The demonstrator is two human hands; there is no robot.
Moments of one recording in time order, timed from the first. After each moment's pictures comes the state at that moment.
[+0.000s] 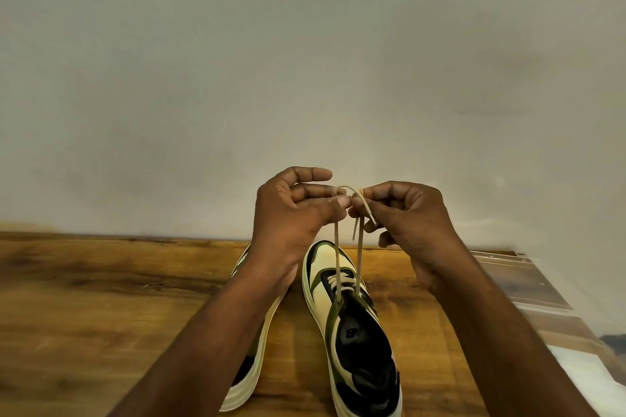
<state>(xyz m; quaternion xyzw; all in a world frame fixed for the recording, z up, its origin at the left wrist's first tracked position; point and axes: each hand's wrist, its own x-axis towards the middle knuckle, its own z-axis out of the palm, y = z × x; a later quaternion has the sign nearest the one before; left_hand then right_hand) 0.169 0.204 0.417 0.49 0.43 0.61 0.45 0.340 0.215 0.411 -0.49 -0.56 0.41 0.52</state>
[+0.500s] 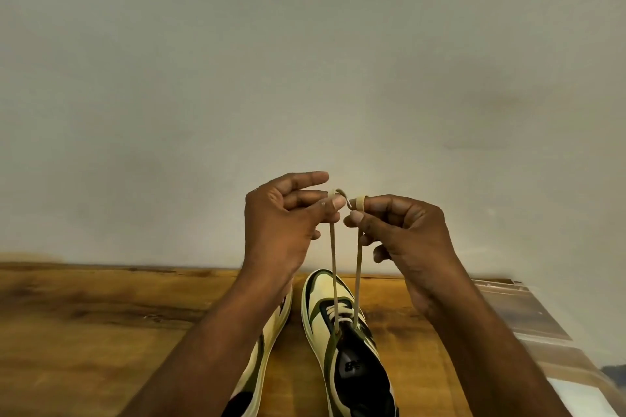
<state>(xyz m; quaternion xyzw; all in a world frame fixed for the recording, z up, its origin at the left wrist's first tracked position) 0.166 0.198 0.455 0.53 0.44 0.63 0.37 0.334 0.202 0.437 -0.43 -0.55 0.42 0.58</state>
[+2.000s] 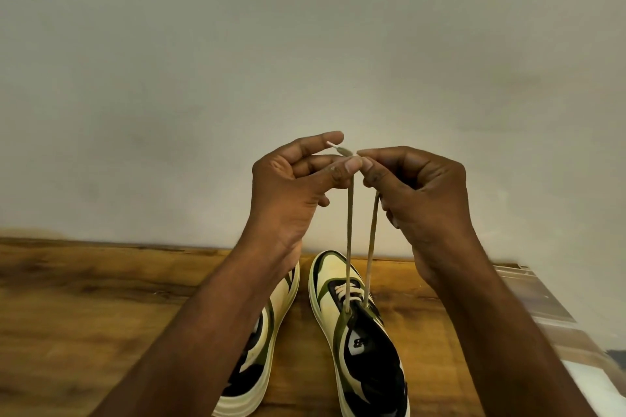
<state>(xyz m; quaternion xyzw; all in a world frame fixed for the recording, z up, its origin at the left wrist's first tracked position) 0.158 0.191 0.468 0.51 0.37 0.64 0.43 0.312 0.192 0.460 -0.38 -0.60 0.30 0.63</state>
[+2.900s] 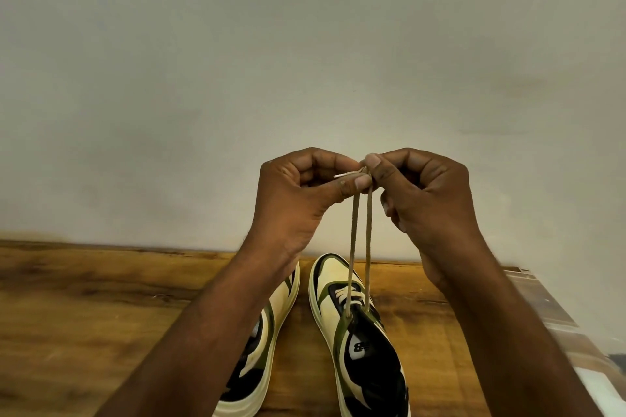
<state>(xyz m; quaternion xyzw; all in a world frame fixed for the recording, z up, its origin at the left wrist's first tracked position) 0.157 0.196 0.463 0.59 0.35 0.62 0.38 0.316 0.194 0.464 -0.39 -0.61 0.30 0.62</state>
